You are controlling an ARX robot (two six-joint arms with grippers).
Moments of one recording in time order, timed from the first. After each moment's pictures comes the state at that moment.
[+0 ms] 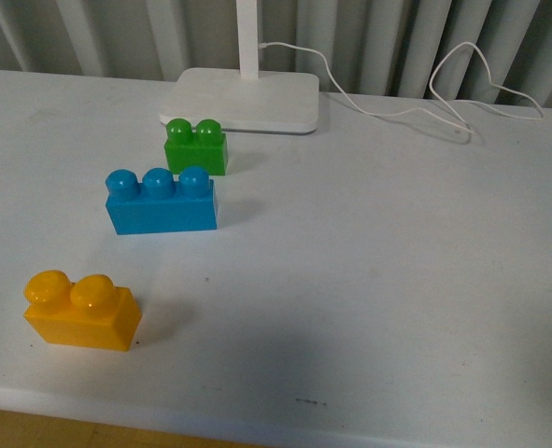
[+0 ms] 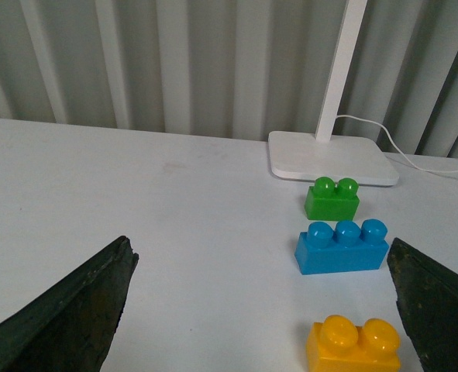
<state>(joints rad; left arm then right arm) 0.00 0.00 0.01 0.00 0.00 0.00 0.00 0.00 0.01 0.00 0.00 0.00</state>
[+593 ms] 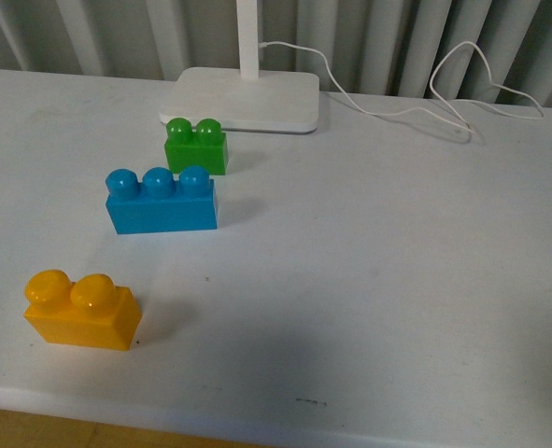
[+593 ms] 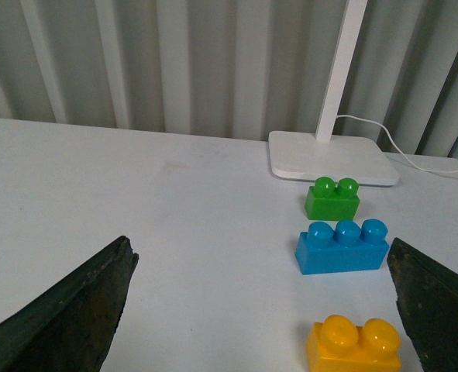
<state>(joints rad) 0.00 0.00 0.01 0.00 0.00 0.00 0.00 0.00 0.01 0.00 0.00 0.00</state>
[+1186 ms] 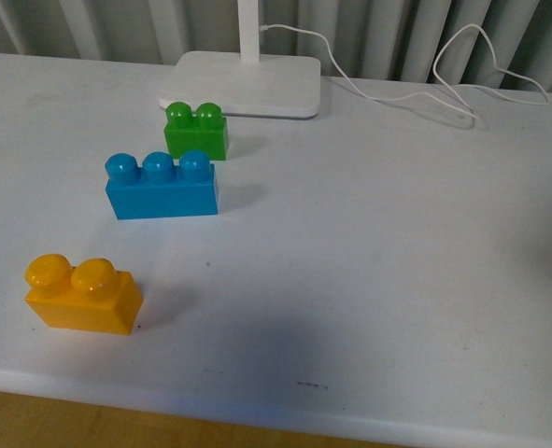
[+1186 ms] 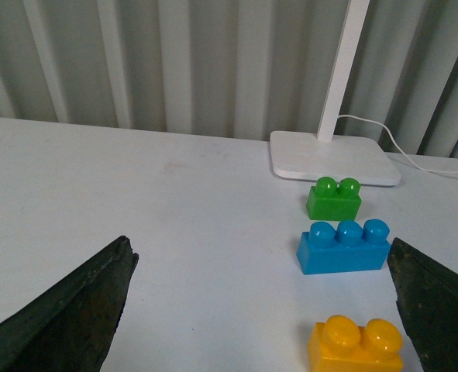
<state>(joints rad) 0.00 0.00 0.01 0.00 0.00 0.00 -0.09 0.91 0.55 -0.21 0.16 0.08</state>
